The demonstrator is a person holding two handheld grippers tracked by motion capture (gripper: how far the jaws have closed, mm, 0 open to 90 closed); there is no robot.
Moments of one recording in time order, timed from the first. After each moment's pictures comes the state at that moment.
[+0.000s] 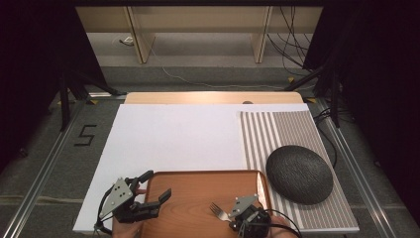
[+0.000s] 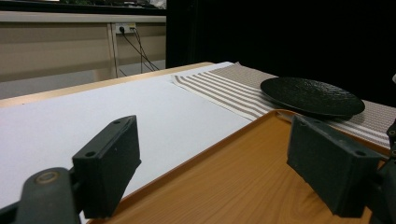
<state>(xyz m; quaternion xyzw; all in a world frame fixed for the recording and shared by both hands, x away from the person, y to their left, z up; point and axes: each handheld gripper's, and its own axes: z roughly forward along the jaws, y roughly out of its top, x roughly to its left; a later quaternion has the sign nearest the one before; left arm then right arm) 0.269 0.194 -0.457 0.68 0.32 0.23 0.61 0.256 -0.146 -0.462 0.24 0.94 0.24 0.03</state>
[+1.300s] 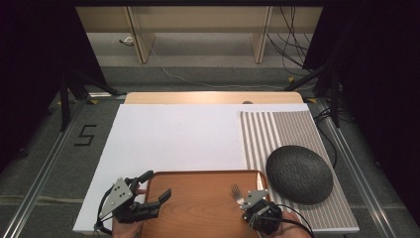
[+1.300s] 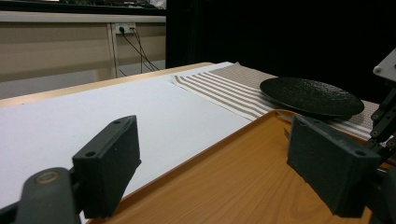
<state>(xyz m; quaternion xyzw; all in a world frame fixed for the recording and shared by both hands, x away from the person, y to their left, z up) 0.269 0.194 -0.457 0.68 0.33 0.23 0.61 0.268 -0.175 -0.462 0.28 0.93 0.21 0.08</state>
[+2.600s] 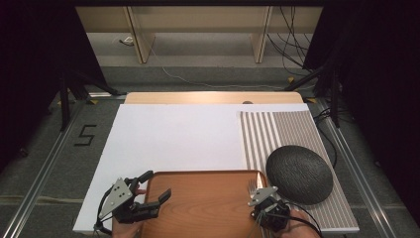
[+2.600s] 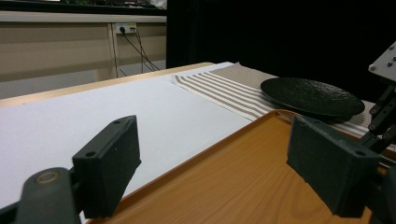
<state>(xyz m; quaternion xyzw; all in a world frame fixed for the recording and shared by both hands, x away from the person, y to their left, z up) 0.268 0.194 -0.457 0.68 0.33 0.23 0.62 0.273 -0.193 -0.462 0.30 0.93 0.19 0.09</state>
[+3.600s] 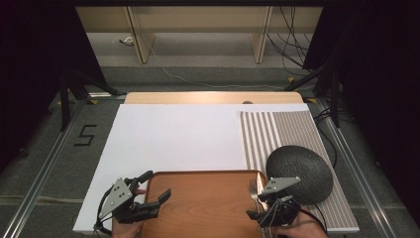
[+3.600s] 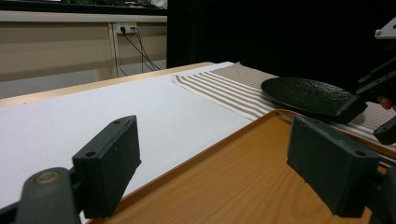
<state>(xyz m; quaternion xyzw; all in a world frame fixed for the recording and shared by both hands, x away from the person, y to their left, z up) 0.268 0.195 -0.457 0.68 0.33 0.23 0.61 0.281 -0.217 -0.440 0.36 0.88 0.32 0.05</state>
